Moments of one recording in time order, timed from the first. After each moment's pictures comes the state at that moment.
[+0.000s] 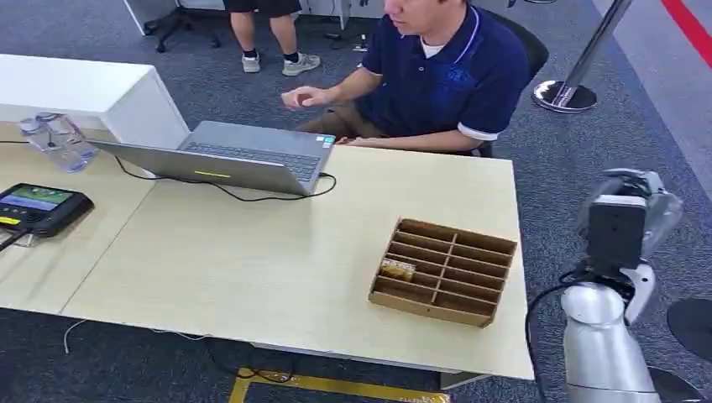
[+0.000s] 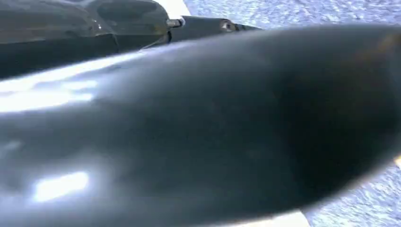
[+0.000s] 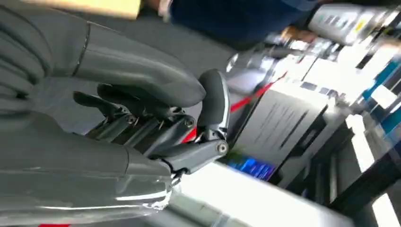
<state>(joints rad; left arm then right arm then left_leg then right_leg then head) -0.07 -0.11 1.01 -0.21 -1.42 -0.09 0.15 -0.31 0.03 0.07 -1.48 0.53 -0.52 -0.33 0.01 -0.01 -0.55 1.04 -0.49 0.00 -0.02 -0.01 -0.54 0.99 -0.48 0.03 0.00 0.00</state>
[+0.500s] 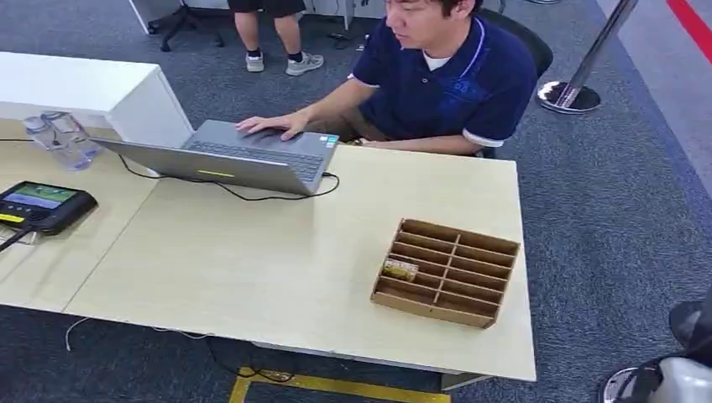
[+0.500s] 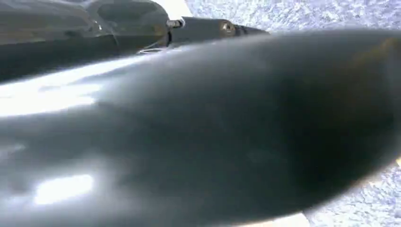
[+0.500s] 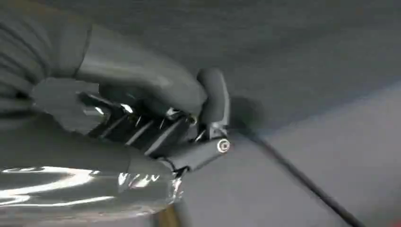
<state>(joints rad) -0.07 -0.12 1.01 -0.21 -1.44 -0.08 0.15 -0.29 -0.15 -0.47 -0.72 0.43 -0.41 -0.24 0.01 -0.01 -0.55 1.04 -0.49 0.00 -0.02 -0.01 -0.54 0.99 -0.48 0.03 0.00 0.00</state>
